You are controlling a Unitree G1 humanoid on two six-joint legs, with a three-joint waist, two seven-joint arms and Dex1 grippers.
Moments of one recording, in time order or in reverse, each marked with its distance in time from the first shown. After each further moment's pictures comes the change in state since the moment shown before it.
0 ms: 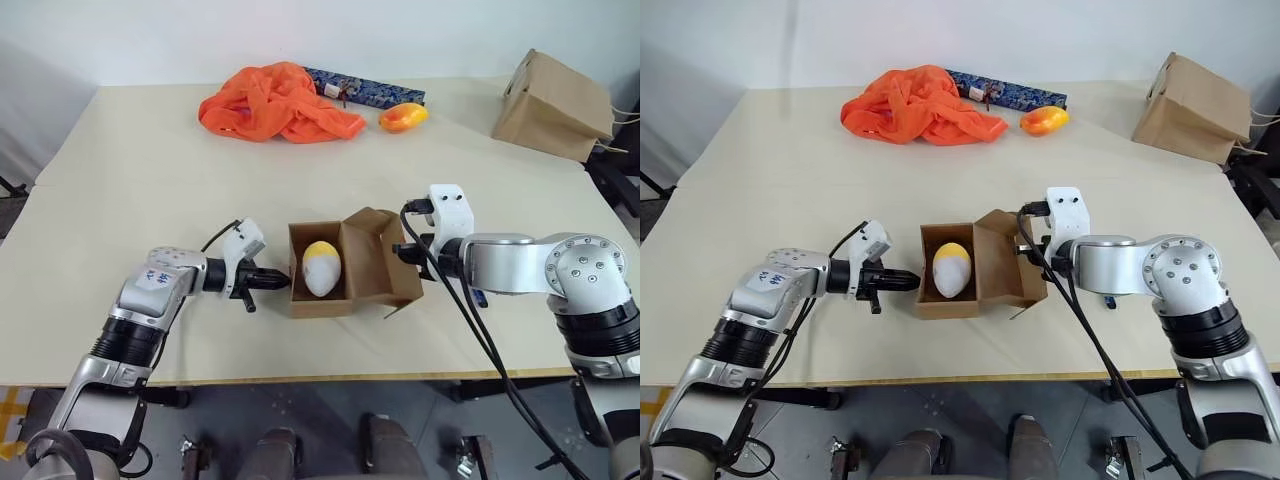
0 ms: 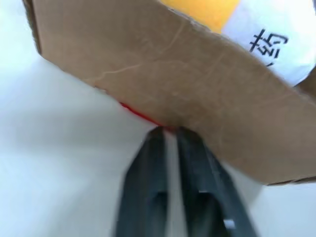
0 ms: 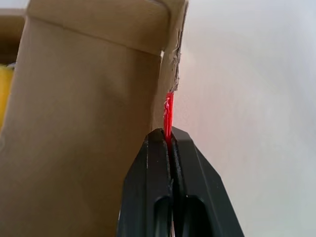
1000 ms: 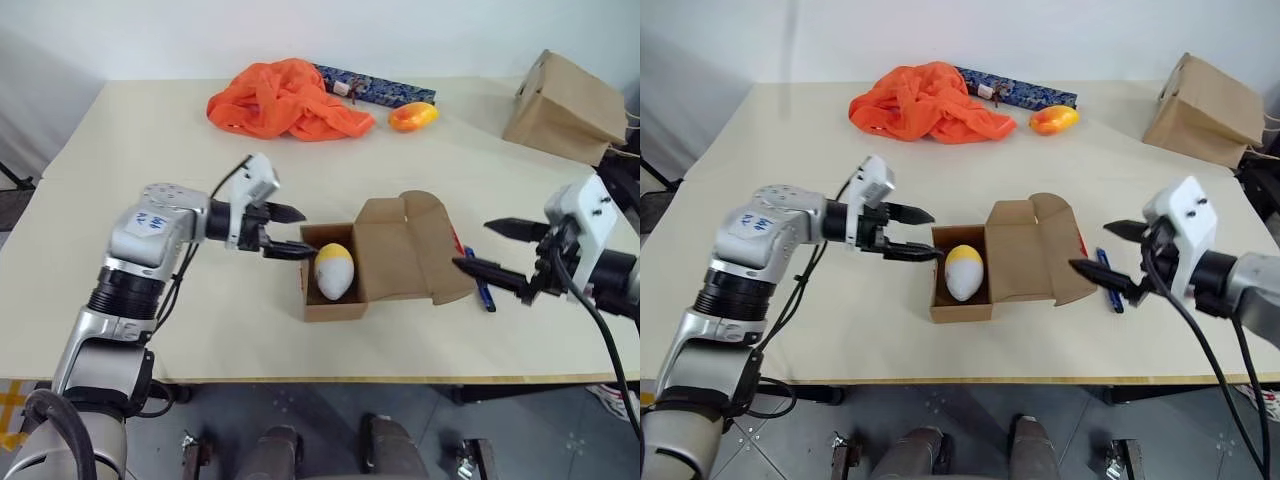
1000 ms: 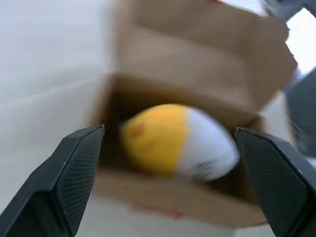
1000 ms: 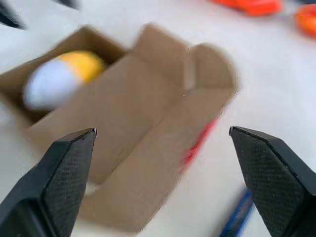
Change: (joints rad) left arm -0.271 -0.038 -0.062 -0.001 -0.030 0.021 -0.174; right arm 0.697 -0.314 -0.623 -0.394 -0.761 -0.370 1.470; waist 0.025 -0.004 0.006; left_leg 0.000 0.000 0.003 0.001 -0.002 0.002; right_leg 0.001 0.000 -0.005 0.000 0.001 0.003
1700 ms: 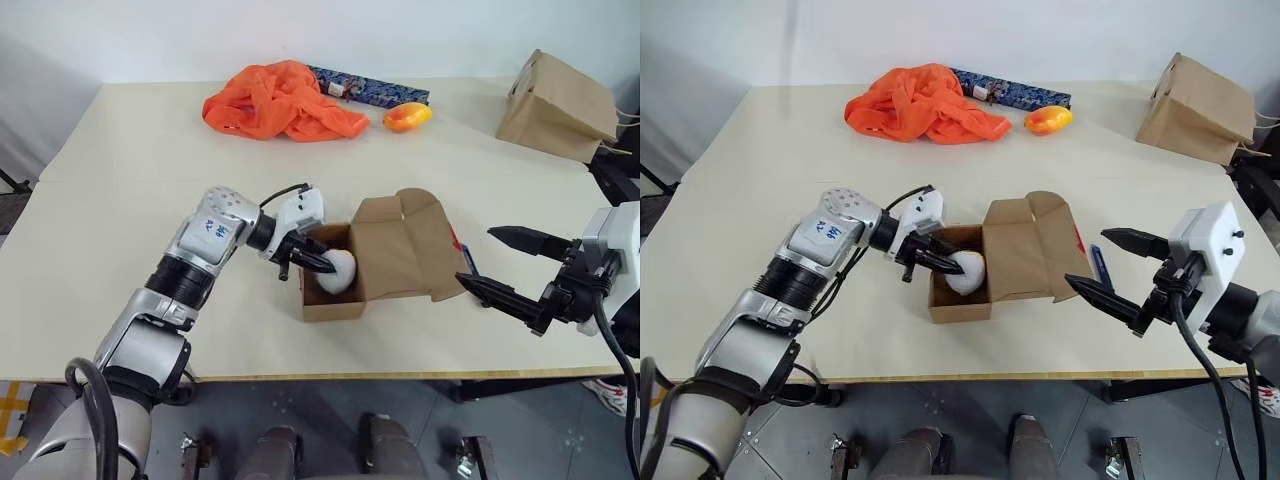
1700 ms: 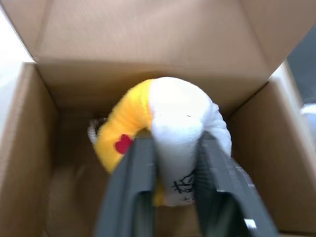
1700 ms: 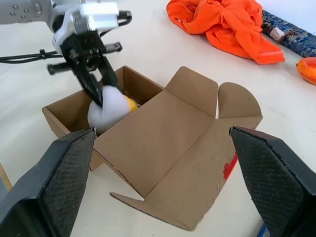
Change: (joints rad) left arm -0.103 -0.103 -0.071 0.241 0.133 -0.157 -0.113; right arm 0.112 0.146 -0.156 -0.109 0.000 -0.075 0.017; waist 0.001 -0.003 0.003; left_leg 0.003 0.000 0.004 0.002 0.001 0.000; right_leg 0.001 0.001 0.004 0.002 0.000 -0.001
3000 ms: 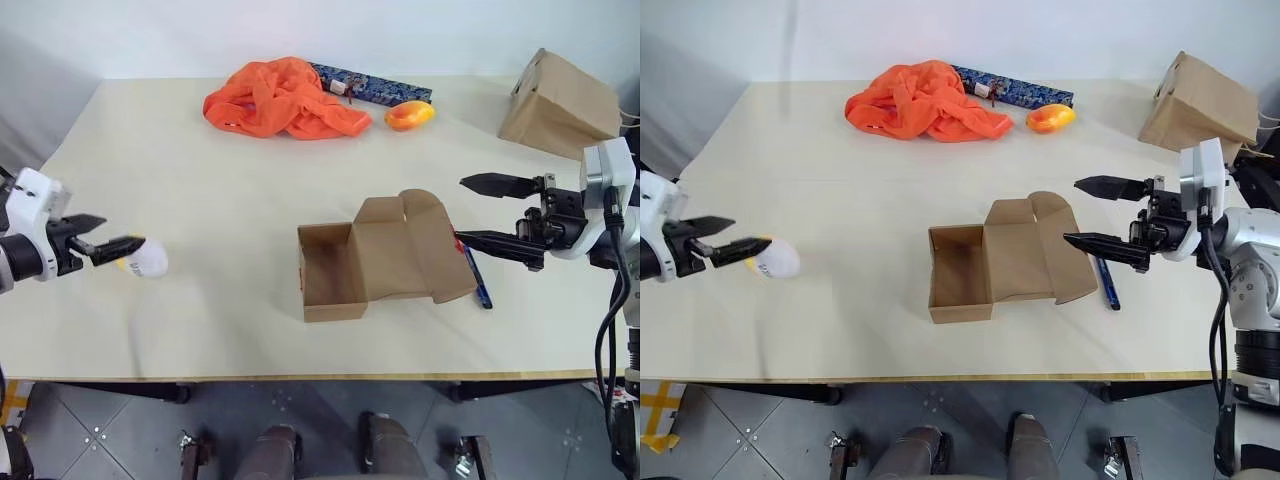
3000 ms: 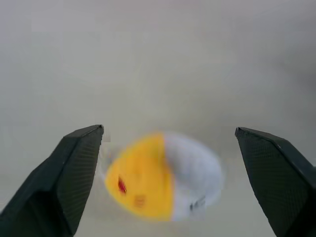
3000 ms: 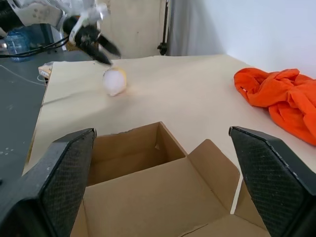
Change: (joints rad) left arm 0.649 0.507 0.800 -0.366 -0.213 0.192 0.397; right arm -0.616 0.102 0.377 0.755 -0.266 -0.369 0.682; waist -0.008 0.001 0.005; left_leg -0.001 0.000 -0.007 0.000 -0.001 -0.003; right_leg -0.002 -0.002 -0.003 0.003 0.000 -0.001
